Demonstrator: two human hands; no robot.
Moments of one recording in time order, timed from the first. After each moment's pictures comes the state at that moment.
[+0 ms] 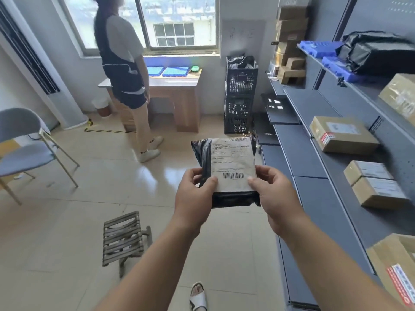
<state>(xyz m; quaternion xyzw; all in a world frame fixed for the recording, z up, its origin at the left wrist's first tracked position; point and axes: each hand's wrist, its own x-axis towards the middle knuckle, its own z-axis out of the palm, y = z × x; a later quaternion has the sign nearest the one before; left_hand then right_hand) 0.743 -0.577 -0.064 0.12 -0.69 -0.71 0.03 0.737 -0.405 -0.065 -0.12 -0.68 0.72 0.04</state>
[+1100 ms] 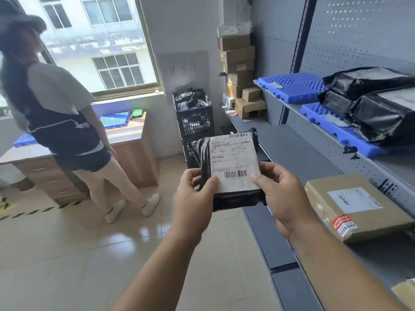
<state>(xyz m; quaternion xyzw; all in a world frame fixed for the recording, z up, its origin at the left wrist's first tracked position) 0.178 -0.426 -0.018 -0.02 -0.70 -0.71 -0.03 0.215 -0.259 -0.022 -0.17 -0.65 0.72 0.18</state>
